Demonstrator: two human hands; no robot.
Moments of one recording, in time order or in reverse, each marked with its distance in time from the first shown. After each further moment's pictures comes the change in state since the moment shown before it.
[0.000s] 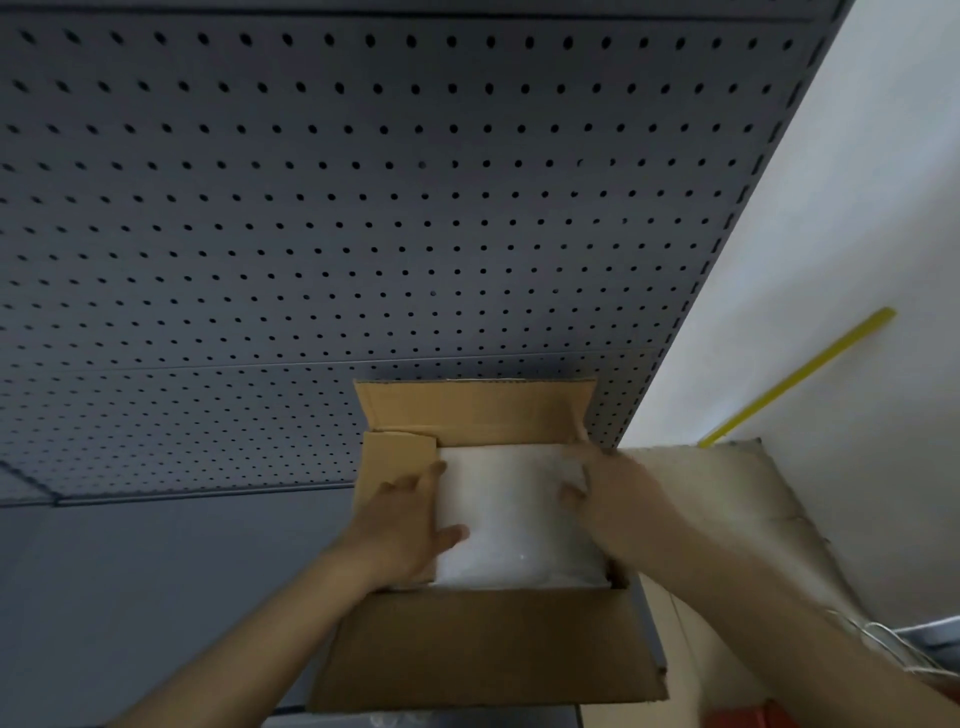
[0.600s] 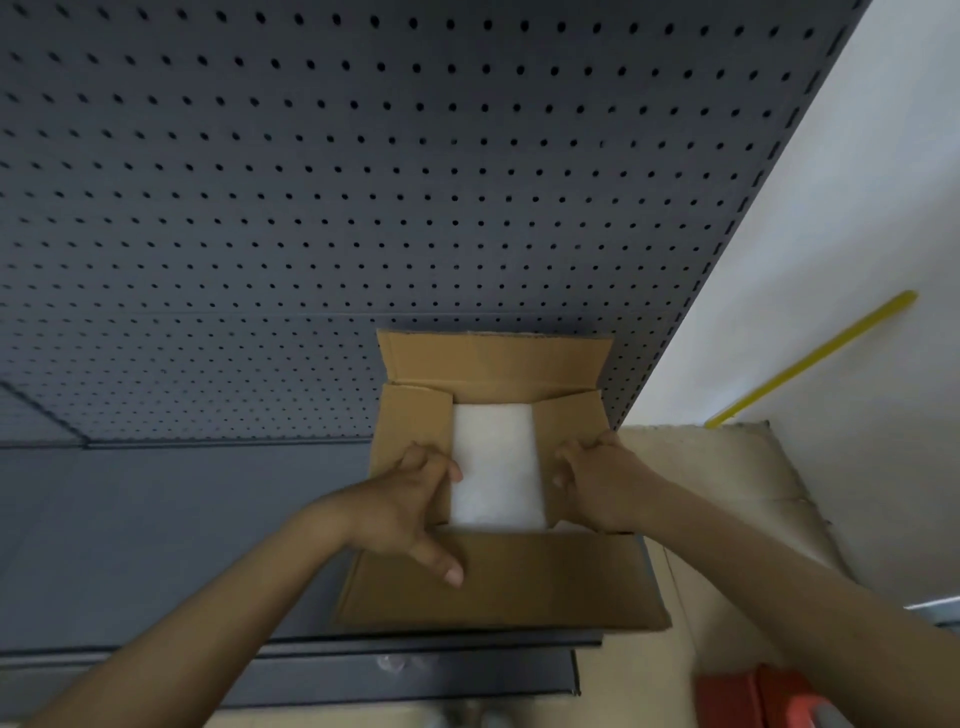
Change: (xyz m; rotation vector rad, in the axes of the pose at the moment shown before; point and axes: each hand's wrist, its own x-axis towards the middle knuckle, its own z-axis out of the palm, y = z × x) left_hand -0.030 -0.023 -0.003 -0.189 -0.326 0.190; right_hand 0.016 0.014 0.038 -0.322 -0.287 -0.136
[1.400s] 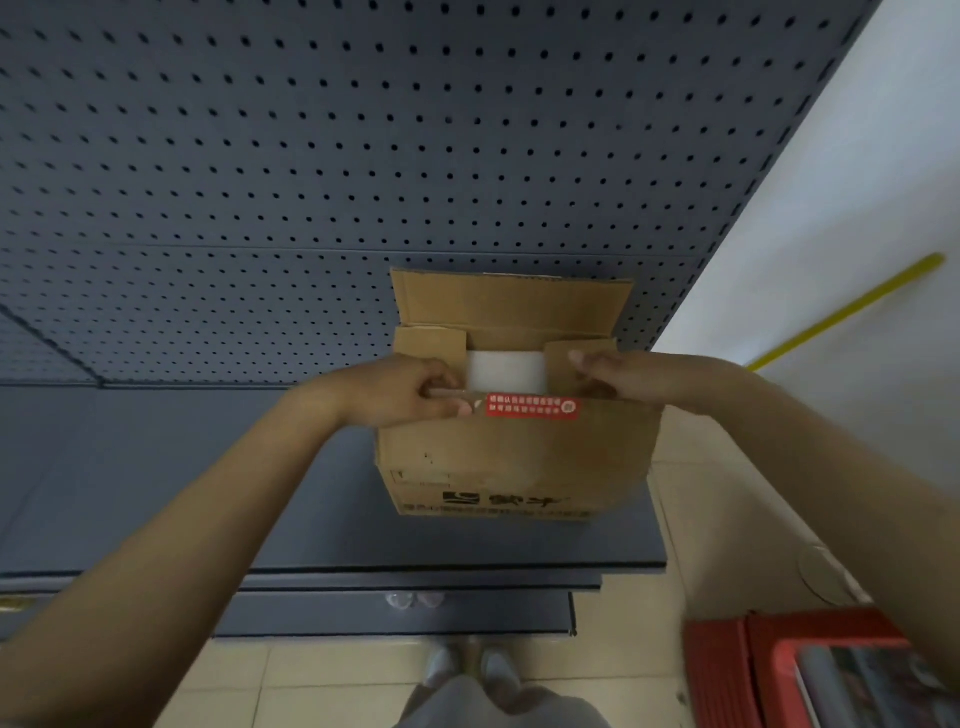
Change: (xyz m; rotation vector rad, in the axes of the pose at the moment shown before) left_hand -0.003 -0.005 -0.040 0.092 0.159 -0.044; right_hand -0.006 0.009 -0.058 0.488 -0.220 0.056
